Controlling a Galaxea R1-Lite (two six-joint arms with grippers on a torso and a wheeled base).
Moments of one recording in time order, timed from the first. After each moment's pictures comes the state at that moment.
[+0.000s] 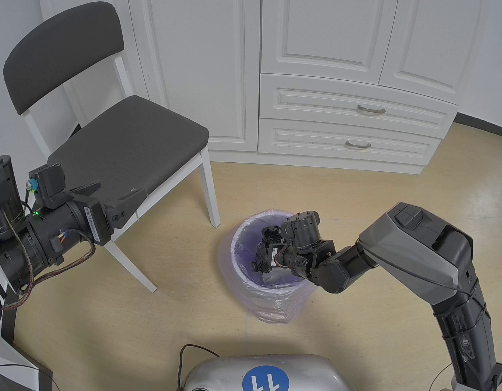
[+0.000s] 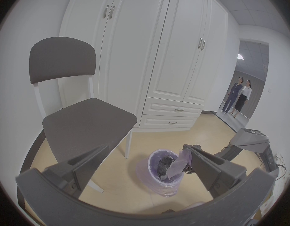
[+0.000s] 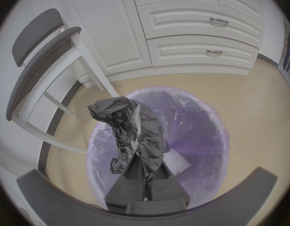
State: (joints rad) left arm -0.37 1.32 -0.54 -0.66 -0.01 -0.11; right arm 0.59 2.55 -1.46 -0.55 -0.26 0.39
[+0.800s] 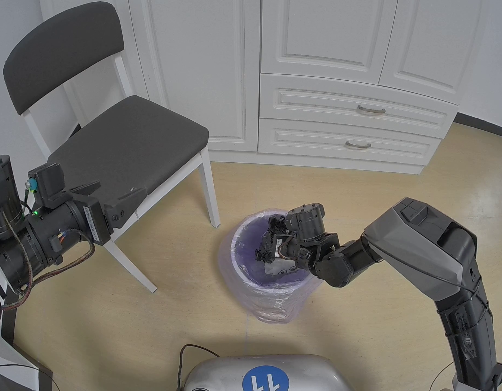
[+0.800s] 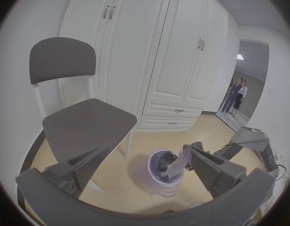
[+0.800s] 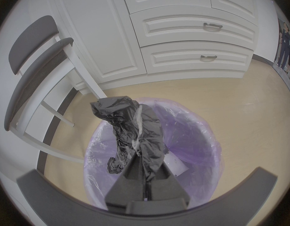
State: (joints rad) left arm -0.37 1.31 -0.54 -0.67 -0.01 -0.11; right arm 0.57 2.54 -1.48 -0.56 -0.29 0.39
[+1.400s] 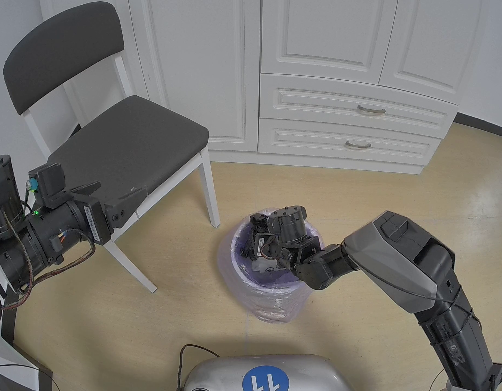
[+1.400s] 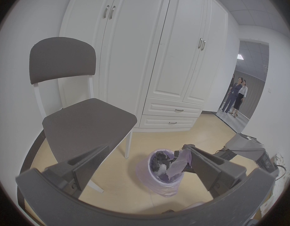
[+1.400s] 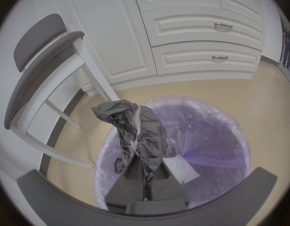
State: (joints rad) left arm -0.37 1.32 -0.55 -0.67 -0.01 -0.11; right arm 0.60 2.66 -1.67 -0.55 -0.28 0.39
